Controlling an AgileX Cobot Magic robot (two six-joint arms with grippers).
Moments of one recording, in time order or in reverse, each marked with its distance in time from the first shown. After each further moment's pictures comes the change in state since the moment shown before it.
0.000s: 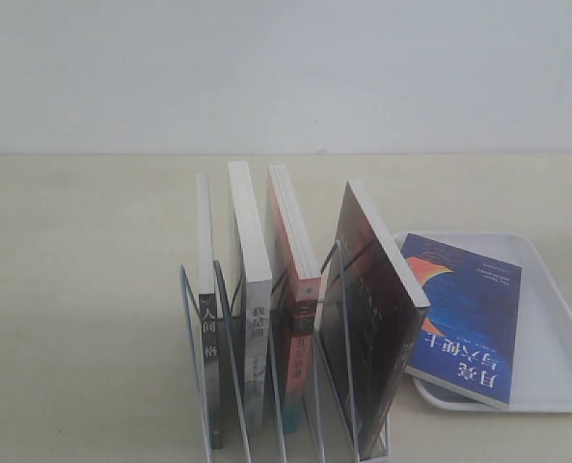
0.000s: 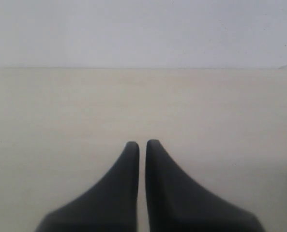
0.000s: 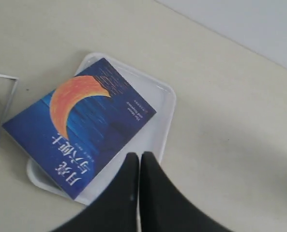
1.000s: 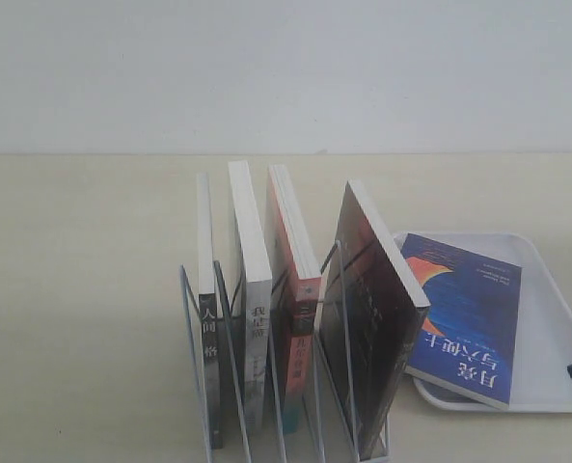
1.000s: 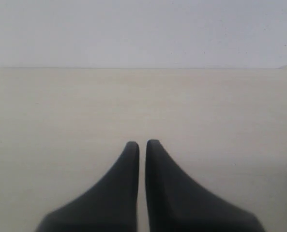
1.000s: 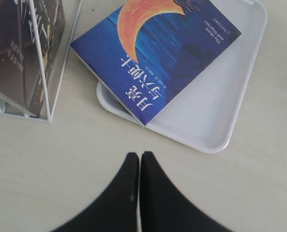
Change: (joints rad) left arm 0.000 0.000 0.000 0.000 0.000 0.000; right arm 0.000 -0.074 0.191 0.297 -0.015 -0.048
